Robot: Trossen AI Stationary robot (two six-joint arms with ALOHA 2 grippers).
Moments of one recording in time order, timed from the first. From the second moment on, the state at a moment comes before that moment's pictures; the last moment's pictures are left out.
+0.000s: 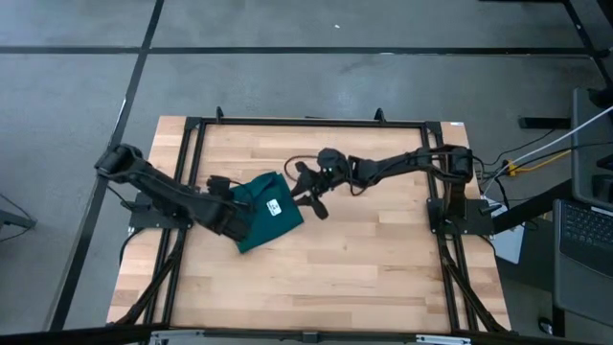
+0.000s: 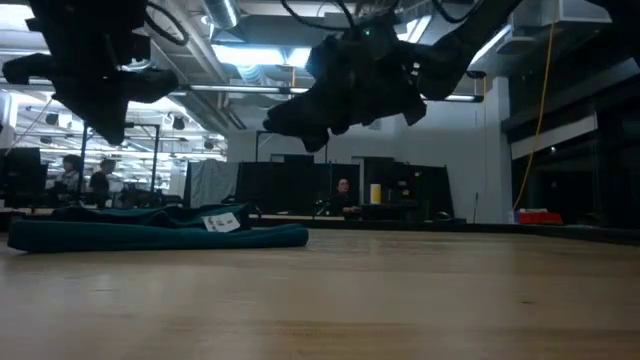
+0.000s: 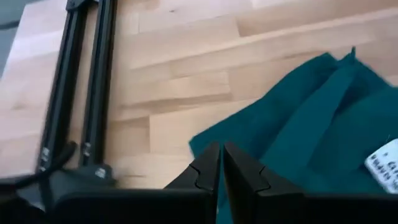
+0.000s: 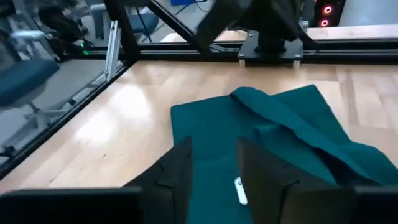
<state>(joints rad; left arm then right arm) -0.39 1.43 0.92 -1.41 -0.66 -1.94 -0.15 1.93 1.09 0.47 -0.57 -0.04</state>
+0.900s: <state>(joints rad) -0.61 1.36 0.94 -1.28 -0.69 -1.64 -0.29 1.92 1.31 0.09 -0.53 -0.12</state>
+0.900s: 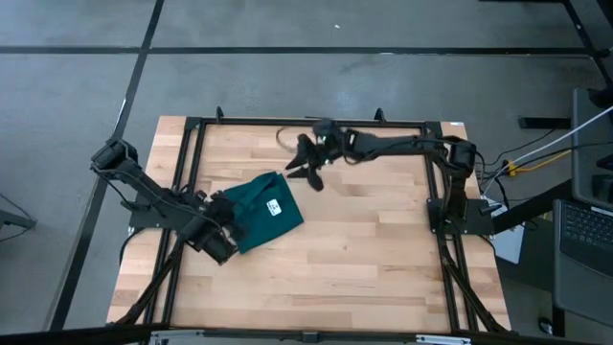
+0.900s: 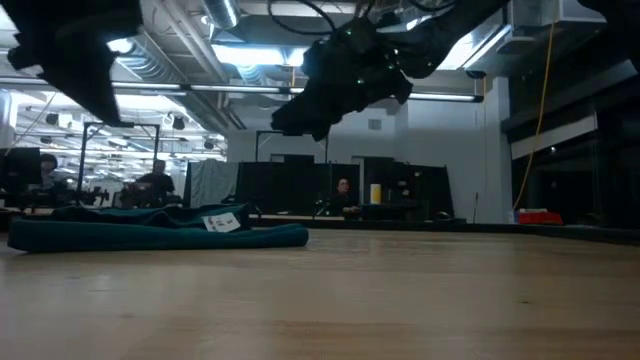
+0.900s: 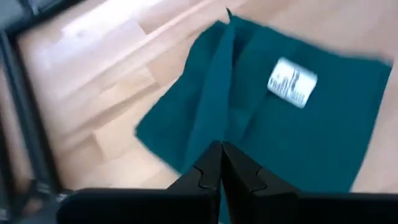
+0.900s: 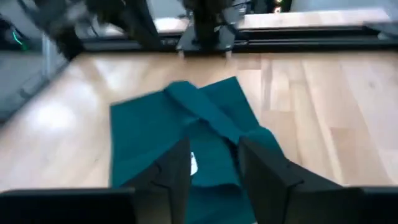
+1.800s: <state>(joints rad) -0.26 1.43 0.68 -0.30 -0.38 -0.98 -0.15 1.30 0.68 0.40 -0.78 0.42</state>
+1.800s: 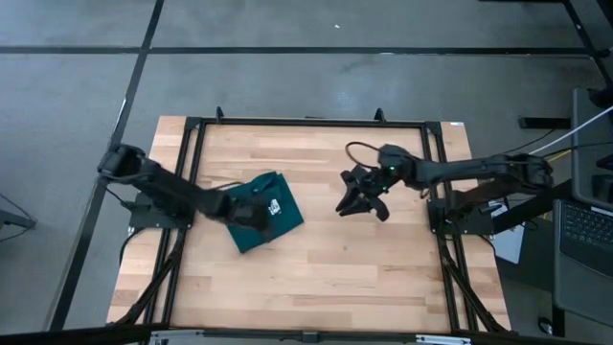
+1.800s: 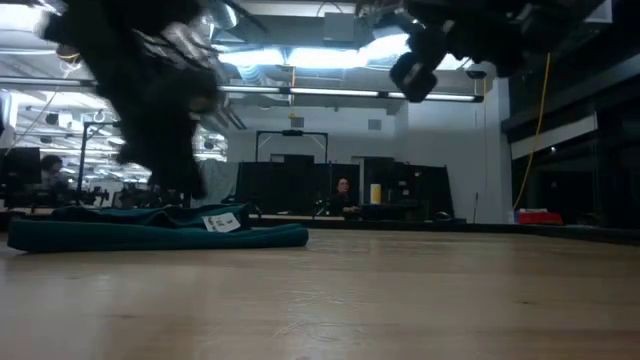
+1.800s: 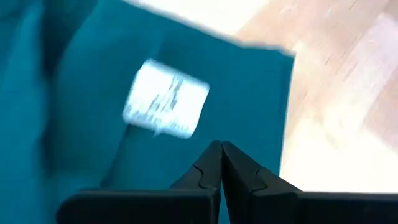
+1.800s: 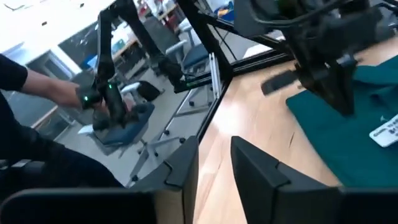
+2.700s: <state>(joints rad) -0.20 2.01 1.42 -0.38 -0.47 -0.73 -0.06 0.86 0.53 0.29 -0.60 0.50</state>
